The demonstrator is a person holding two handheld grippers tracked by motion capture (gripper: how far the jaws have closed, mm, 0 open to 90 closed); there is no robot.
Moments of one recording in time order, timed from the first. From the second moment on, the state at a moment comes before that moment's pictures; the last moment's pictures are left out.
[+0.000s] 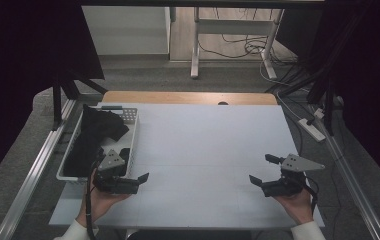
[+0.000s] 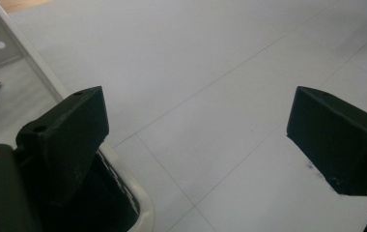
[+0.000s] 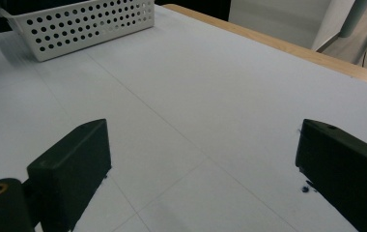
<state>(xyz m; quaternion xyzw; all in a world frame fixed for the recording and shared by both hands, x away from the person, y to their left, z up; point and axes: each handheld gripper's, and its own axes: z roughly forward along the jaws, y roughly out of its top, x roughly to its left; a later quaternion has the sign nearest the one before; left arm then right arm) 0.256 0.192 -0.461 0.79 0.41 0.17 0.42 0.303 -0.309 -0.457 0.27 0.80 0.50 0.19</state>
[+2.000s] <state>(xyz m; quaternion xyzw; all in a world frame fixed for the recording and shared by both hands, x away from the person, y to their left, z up) 0.259 0.221 -0.412 0.77 0.42 0.20 0.43 0.300 -0.310 -0.456 0.27 0.80 0.50 0.19</state>
